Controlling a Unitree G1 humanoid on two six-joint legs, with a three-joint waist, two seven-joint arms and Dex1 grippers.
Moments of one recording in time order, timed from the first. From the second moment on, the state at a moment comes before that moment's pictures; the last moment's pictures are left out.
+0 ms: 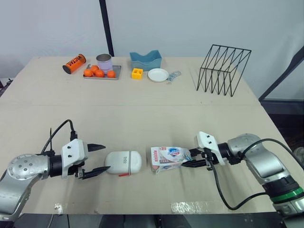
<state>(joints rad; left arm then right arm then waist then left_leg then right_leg) 0.10 0.86 0.12 -0.36 -0.39 0.18 -1.06 -0.34 -0.84 0.22 -0.05 0.25 0.35 1.33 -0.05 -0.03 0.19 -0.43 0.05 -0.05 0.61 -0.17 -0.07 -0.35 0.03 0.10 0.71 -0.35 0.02</state>
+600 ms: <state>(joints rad) 0.06 0.83 0.08 -0.31 -0.35 0.13 -1.08 -0.36 -1.02 0.03 0.04 0.28 0.35 1.35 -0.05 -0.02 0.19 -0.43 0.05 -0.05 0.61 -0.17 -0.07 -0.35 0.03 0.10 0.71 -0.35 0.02</state>
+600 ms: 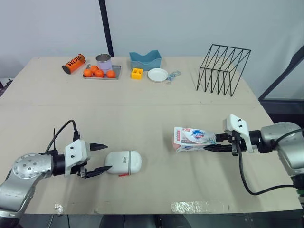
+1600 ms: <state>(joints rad) 0.06 0.85 0.09 -0.32 -0.42 0.14 -1.16 -0.22 -1.18 0.02 -0.06 0.27 0.34 1.43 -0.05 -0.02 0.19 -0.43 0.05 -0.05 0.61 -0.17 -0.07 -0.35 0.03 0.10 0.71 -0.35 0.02</state>
